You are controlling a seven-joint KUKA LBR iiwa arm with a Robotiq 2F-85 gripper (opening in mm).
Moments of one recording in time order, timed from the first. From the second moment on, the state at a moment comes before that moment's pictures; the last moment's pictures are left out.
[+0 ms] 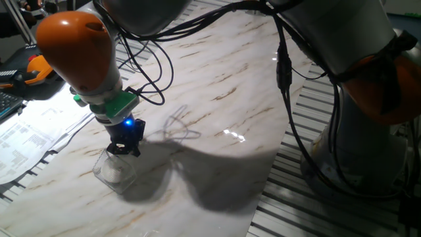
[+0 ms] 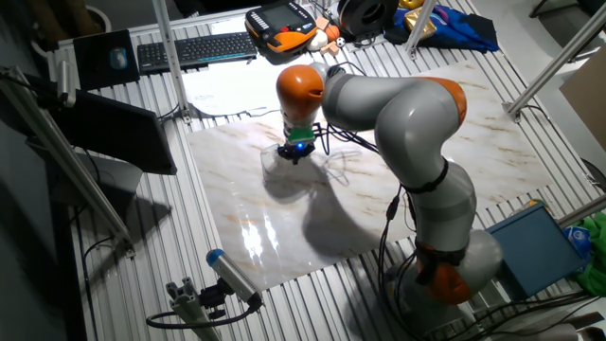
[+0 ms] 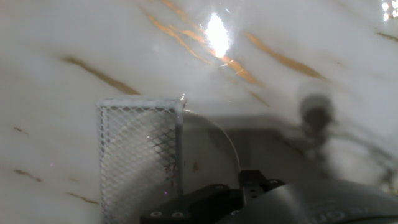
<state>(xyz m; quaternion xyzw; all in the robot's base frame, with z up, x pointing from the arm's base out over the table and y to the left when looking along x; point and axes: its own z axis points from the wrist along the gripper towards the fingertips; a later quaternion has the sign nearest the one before) 0.538 0.216 0.036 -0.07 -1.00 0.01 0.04</state>
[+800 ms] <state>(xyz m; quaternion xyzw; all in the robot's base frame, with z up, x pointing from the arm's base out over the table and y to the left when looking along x) 0.518 0.177 0.103 0.02 -1.00 0.01 0.03</state>
